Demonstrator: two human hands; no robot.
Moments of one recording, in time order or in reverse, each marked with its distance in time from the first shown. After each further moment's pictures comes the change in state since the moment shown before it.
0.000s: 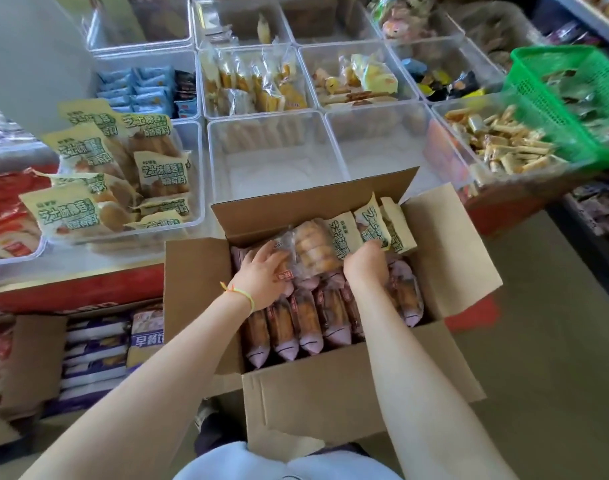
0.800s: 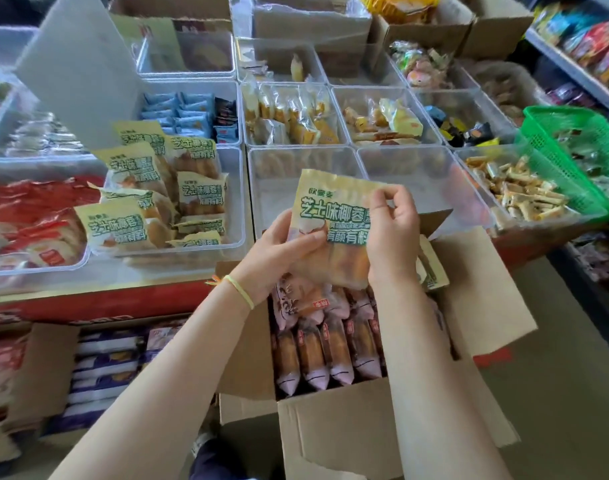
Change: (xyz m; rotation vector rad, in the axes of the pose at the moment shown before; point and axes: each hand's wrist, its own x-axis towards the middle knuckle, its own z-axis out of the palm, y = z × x) left_hand -0.060 0.016 -0.126 -1.380 0.066 0.302; right_hand -0.106 -0.118 -0.074 0.953 0.113 -0.536
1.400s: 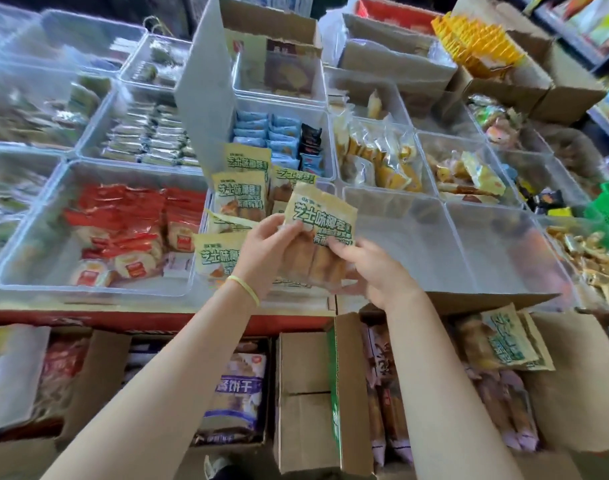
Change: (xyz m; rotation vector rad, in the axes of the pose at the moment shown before) left_hand 0.007 0.053 -0.231 -0.030 0.431 0.076; right_hand -0.016 0.005 0.225 -0.136 -0.684 0.600
